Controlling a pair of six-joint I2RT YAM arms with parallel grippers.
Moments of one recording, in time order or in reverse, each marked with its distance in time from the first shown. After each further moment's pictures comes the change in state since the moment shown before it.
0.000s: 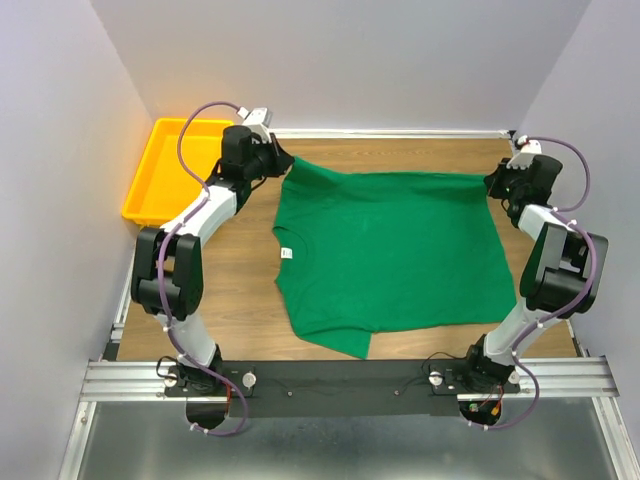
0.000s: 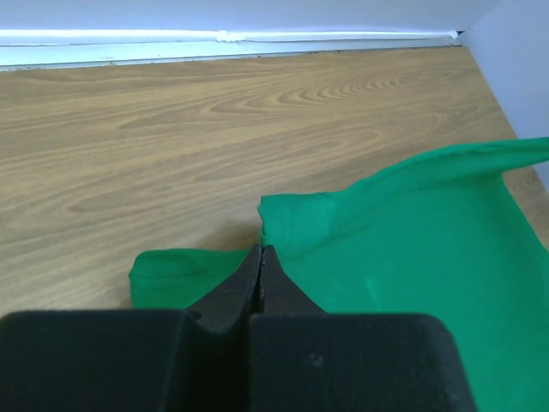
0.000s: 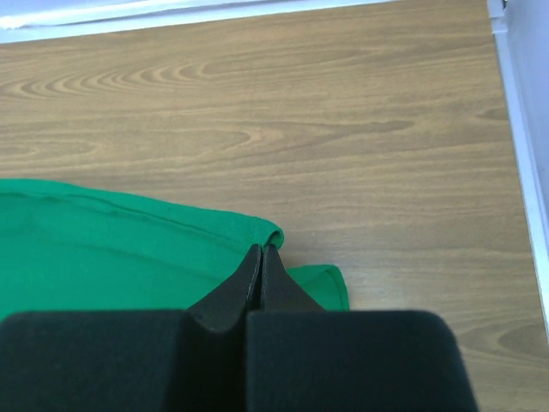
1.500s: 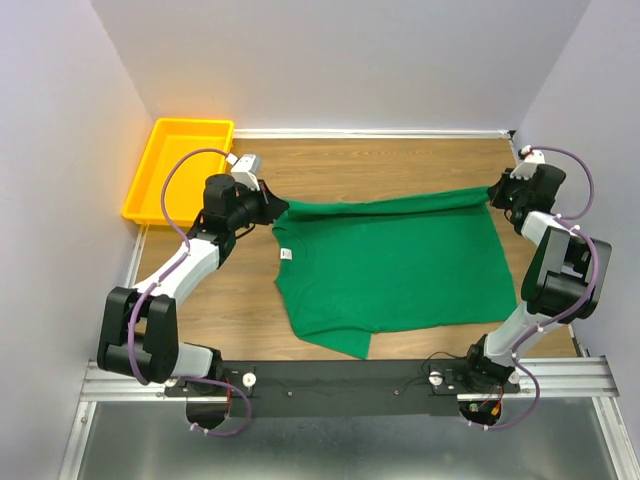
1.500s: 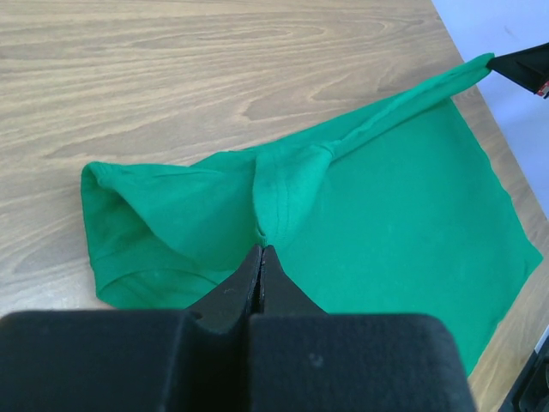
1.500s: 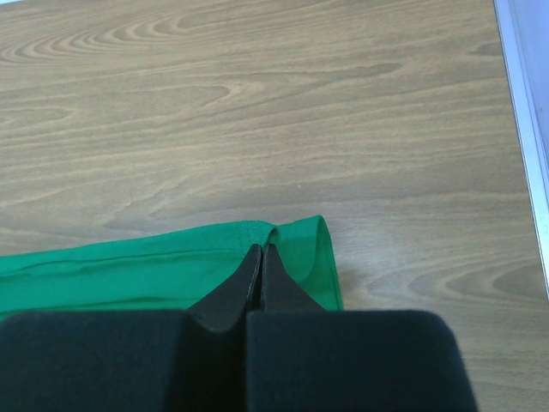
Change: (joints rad) left arm 0.000 -0.418 -0.521 0.080 0.120 -0.032; right arm -0.035 -0.032 -0.065 -0.041 0.001 -0.004
